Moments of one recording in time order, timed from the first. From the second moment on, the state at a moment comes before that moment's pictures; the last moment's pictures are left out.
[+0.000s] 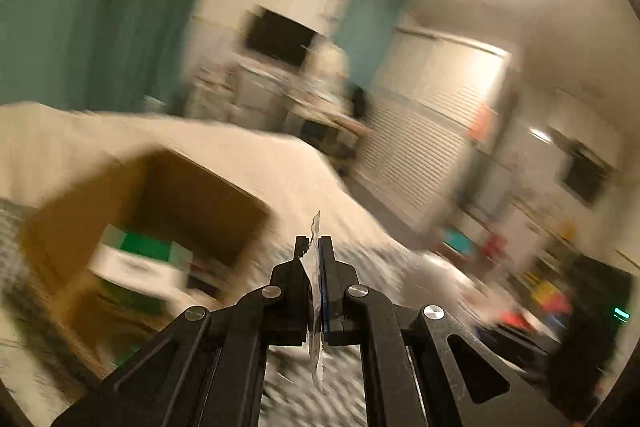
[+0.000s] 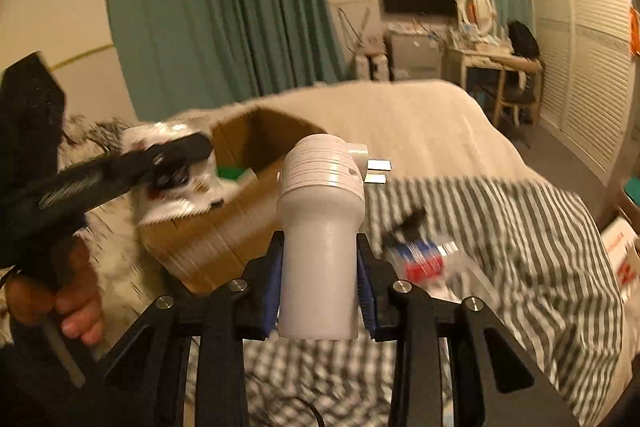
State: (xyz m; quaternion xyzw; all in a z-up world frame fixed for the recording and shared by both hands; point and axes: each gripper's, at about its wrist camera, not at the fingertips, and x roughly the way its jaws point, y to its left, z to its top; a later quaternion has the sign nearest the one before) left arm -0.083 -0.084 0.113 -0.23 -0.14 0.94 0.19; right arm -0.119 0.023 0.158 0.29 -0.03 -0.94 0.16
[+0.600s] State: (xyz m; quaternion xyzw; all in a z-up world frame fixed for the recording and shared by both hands) left arm -0.128 -0.181 0.035 -0.29 -0.17 0.94 0.07; right arm -0.243 -0.101 0.139 0.30 -0.02 -0.92 0.25
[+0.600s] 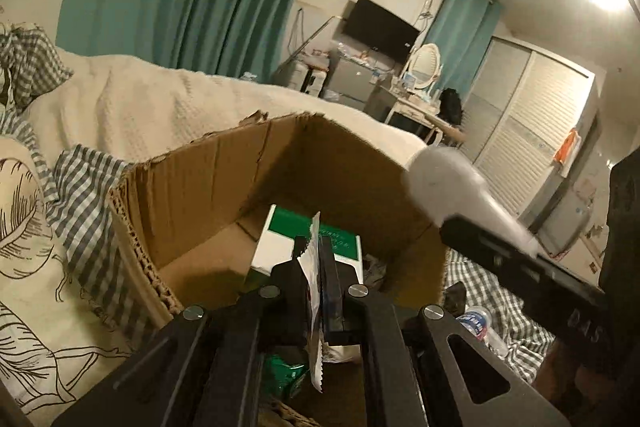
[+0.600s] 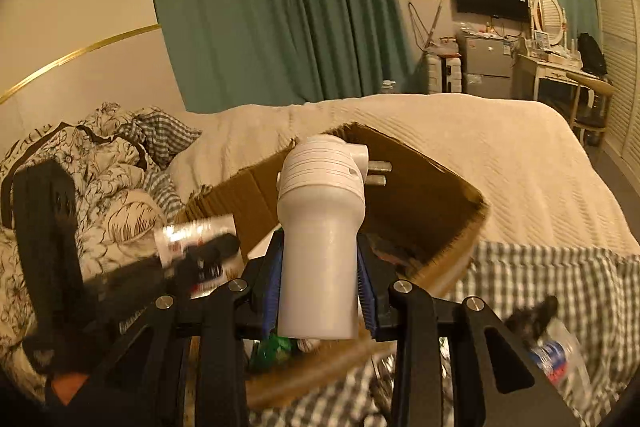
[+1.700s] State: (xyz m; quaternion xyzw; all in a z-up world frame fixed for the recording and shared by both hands) left arm -0.078 0.004 -0.089 -0.41 -0.04 0.90 0.15; right arm -0.093 0.123 0.019 0.44 -0.02 -0.89 -0.10
